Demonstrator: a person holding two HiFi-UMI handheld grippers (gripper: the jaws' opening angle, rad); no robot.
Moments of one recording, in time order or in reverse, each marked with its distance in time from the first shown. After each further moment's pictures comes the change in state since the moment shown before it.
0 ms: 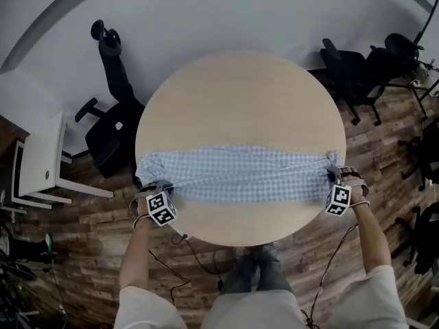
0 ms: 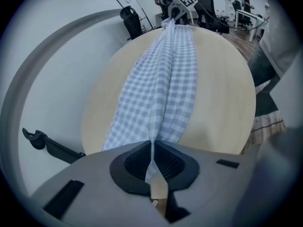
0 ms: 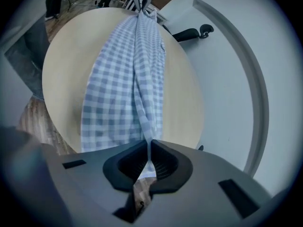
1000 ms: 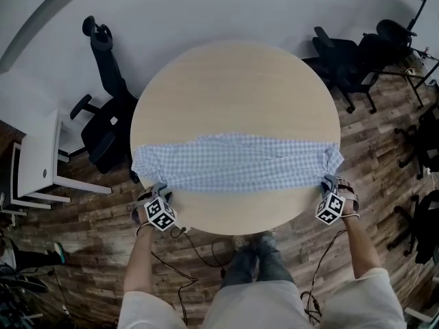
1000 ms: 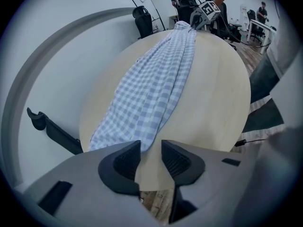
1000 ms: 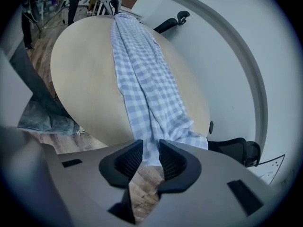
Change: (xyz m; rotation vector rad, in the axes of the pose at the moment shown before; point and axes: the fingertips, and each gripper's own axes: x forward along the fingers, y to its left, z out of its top) left arm -0.006 -0.051 -0.012 -0.146 -0.003 0.012; right arm -0.019 0.094 -0.016 0.319 0.044 0.040
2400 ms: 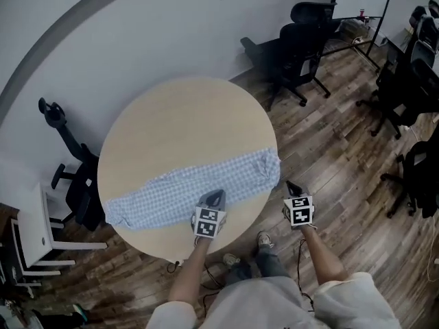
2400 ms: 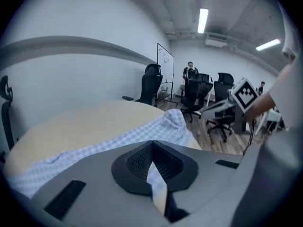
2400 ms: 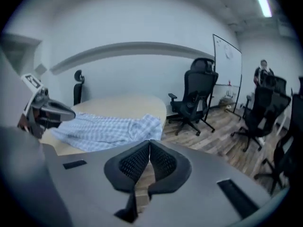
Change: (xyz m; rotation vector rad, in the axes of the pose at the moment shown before) left arm -0.050 -0.114 0.424 -0.438 -0.653 -0.238; right arm -0.072 -0.046 -0.054 1.259 -0.337 -0.129
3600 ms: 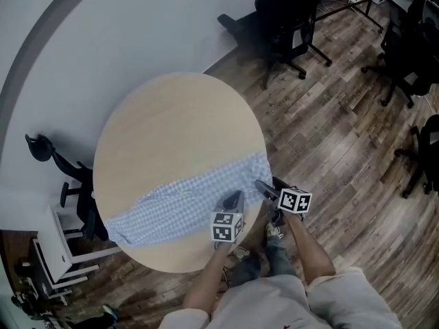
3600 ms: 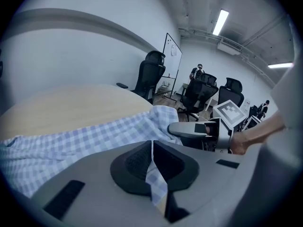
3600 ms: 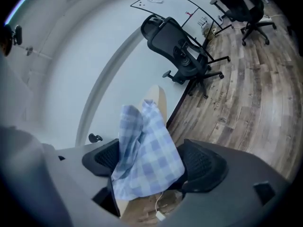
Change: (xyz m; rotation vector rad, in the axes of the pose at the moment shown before) left arm 0.131 -0.079 0.024 -0.164 0.096 -0.056; right arm 0.114 -0.014 -0.033 0.853 -0.025 0.468
